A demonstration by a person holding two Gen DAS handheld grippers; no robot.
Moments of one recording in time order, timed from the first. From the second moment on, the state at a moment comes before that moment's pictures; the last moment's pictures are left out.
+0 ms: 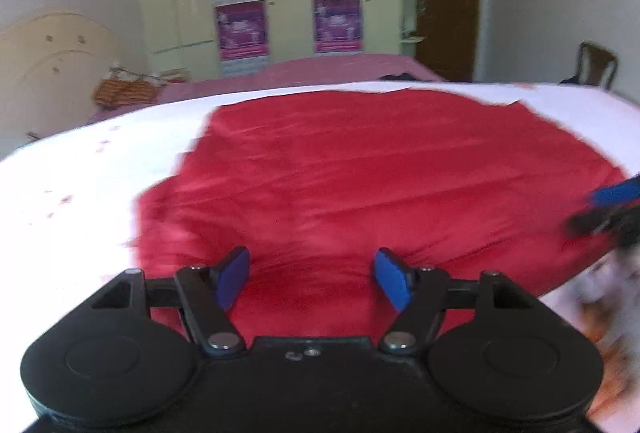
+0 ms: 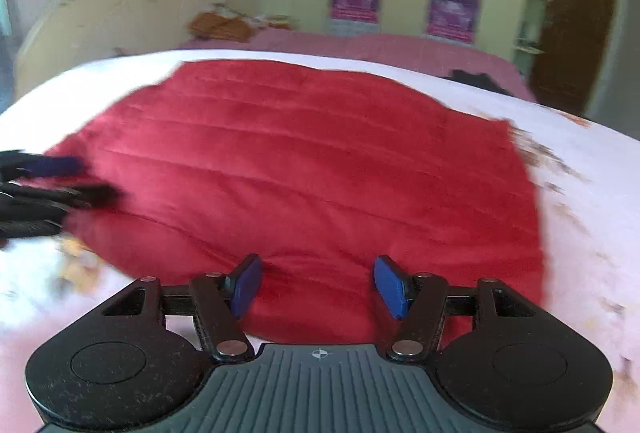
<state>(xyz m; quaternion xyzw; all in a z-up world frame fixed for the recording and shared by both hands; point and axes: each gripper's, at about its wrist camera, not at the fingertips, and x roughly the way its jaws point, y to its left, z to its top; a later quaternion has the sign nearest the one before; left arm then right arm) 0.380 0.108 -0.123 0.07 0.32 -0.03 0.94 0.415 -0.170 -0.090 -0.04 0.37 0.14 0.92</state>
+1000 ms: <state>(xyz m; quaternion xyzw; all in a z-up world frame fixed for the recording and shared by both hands) 0.389 0.222 -0.174 -0.50 0.29 0.02 0.82 0.423 -0.312 -0.120 0.48 0.35 0.05 0.80</state>
